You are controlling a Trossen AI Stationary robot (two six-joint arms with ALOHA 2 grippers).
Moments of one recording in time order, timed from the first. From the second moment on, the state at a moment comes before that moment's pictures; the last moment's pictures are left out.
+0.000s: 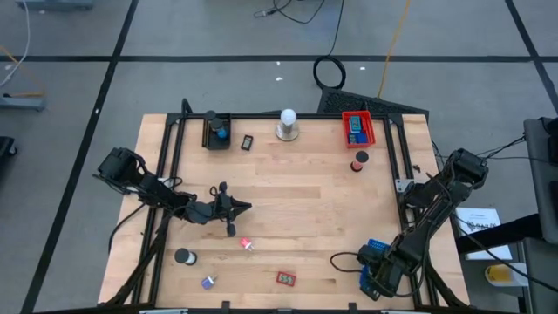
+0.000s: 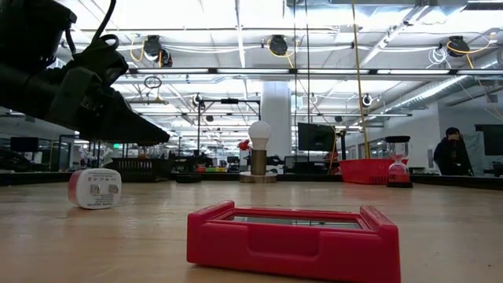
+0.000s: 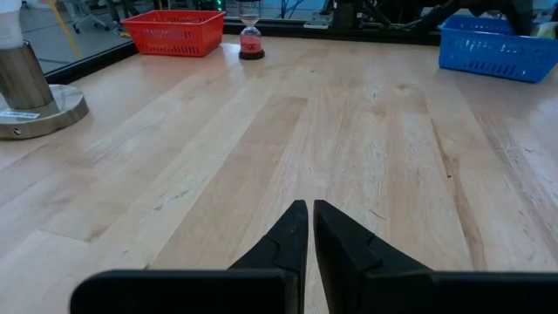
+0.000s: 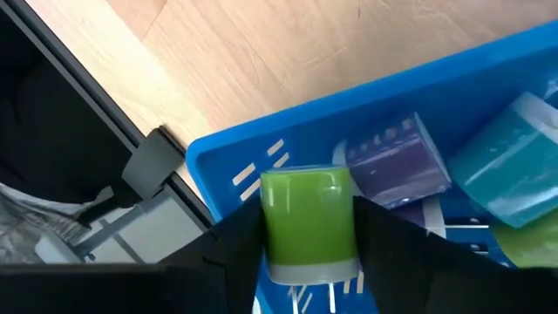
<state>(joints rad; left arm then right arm) -0.41 1.64 0.21 1.11 -0.60 -0.21 0.96 1.54 0.87 -0.51 -0.11 1.69</state>
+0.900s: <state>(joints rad) -0.41 1.64 0.21 1.10 -0.60 -0.21 0.96 1.49 0.87 -0.58 -0.10 1.62</state>
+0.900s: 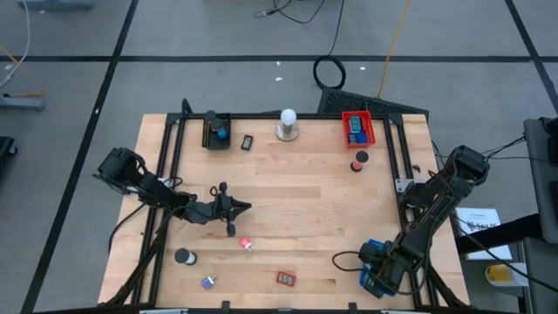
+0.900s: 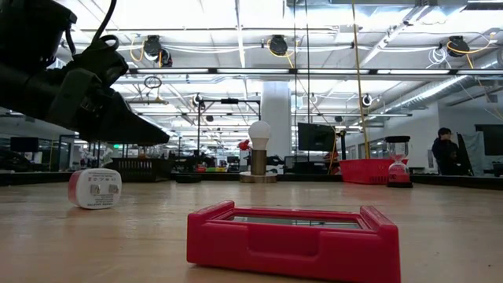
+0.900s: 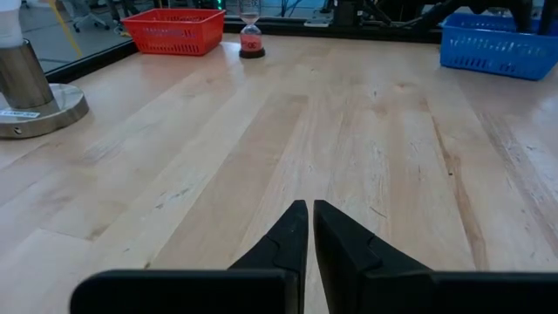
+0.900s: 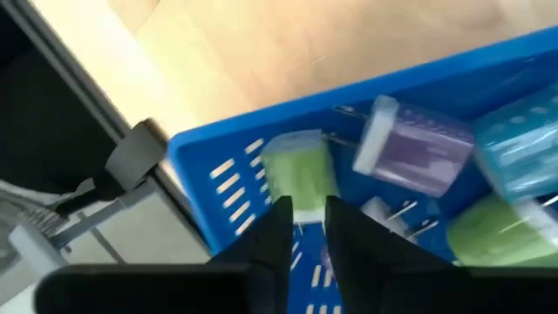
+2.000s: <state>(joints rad) -0.39 1.64 0.21 1.05 -0.52 -0.23 0.89 1.27 0.83 -0.65 0.94 0.94</state>
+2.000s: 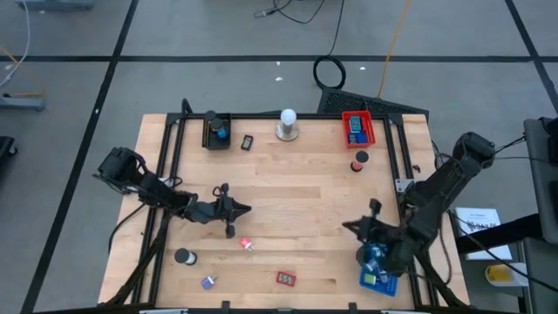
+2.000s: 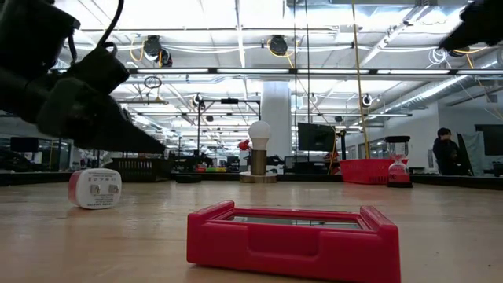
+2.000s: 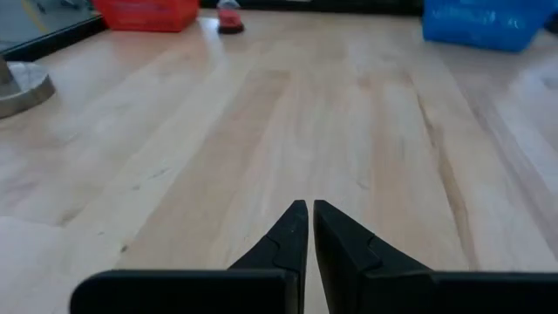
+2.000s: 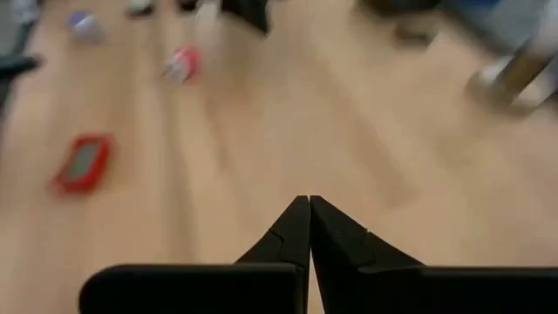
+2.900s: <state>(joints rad) -0.50 1.42 0.52 0.53 -0.22 -0.23 0.34 1.27 0.44 0.93 0.55 -0.23</state>
